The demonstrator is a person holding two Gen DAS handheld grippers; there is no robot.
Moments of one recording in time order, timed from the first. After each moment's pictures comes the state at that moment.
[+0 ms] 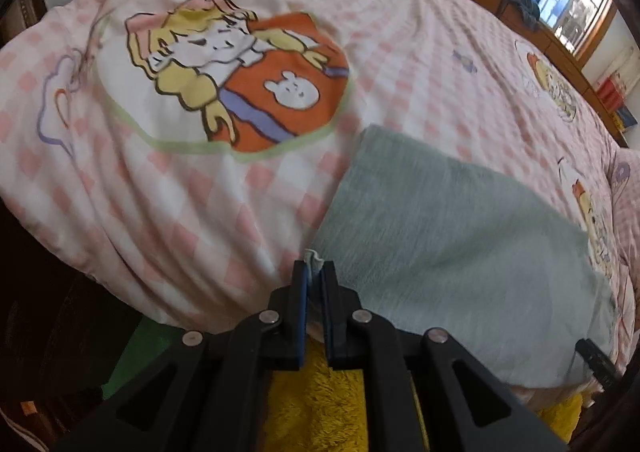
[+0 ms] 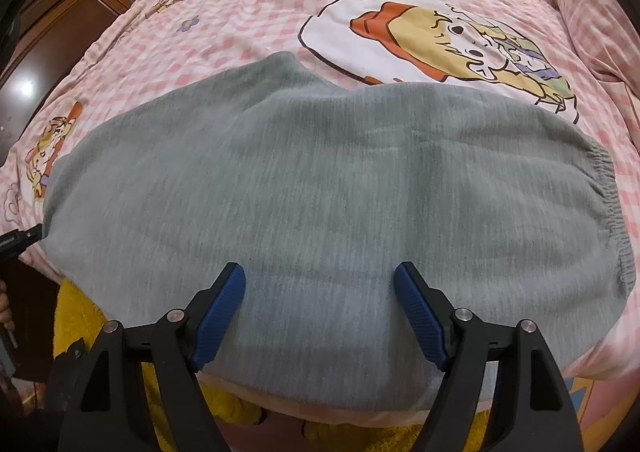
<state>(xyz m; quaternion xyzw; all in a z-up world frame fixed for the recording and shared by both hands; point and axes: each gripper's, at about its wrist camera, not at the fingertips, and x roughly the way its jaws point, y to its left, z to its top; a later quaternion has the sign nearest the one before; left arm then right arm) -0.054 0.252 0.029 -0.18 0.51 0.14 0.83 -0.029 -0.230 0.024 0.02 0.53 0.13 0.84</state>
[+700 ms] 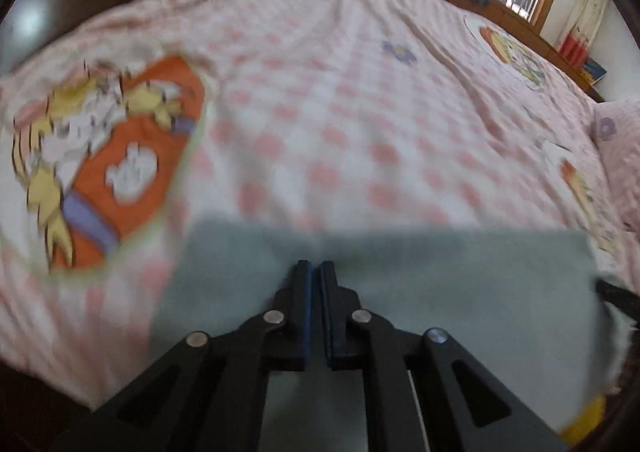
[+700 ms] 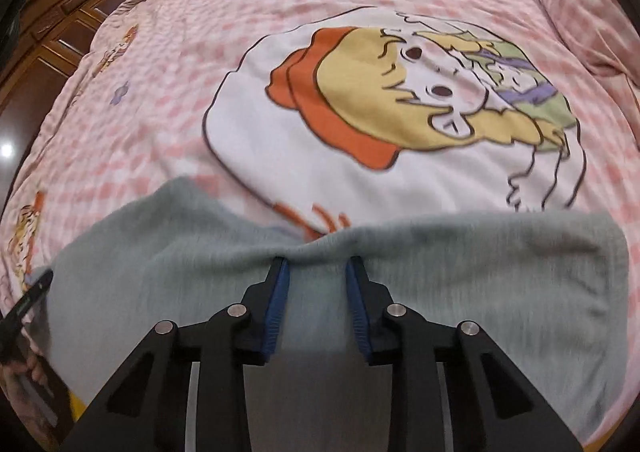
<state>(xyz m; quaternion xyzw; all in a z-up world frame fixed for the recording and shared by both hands) 0.042 0.190 0.018 -0.09 0.46 0.09 0.88 0.074 -0.266 0.018 0.09 0.52 0.07 0.84</state>
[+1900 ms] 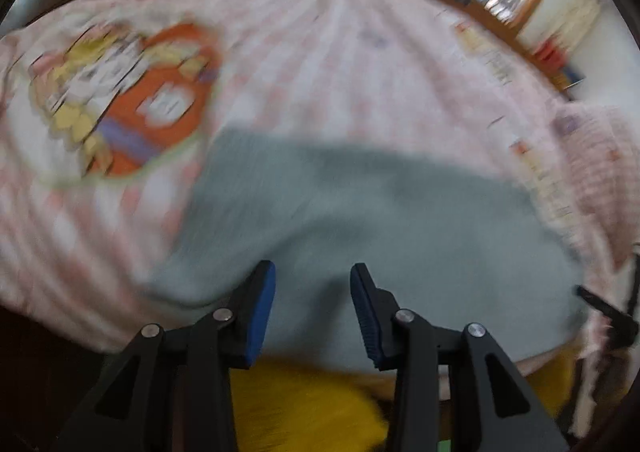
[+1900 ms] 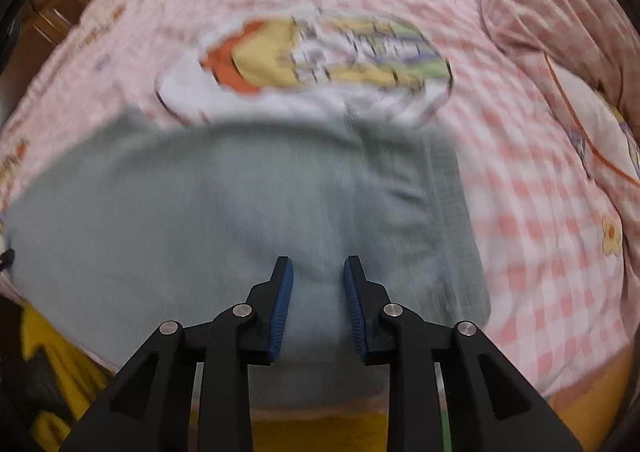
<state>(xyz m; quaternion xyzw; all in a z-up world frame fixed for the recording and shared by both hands) -0.037 0.201 0.028 -0.15 0.52 0.04 0.84 -0.013 -0.348 0.025 0.02 0.54 0.03 0.84</state>
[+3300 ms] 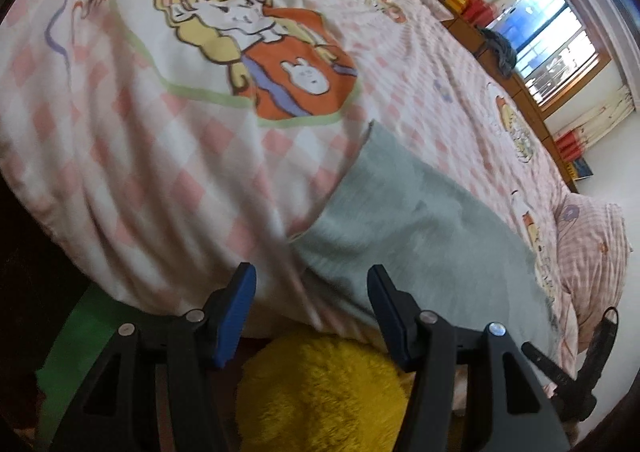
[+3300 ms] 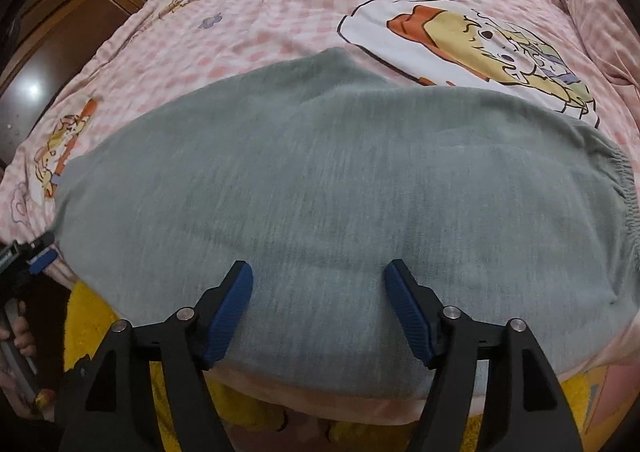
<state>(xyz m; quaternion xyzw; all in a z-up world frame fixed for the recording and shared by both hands) -0.092 0.274 0.016 -0.30 0.45 0.07 0.84 -0.040 -0.190 0.020 0.03 0.52 0.14 0.84</state>
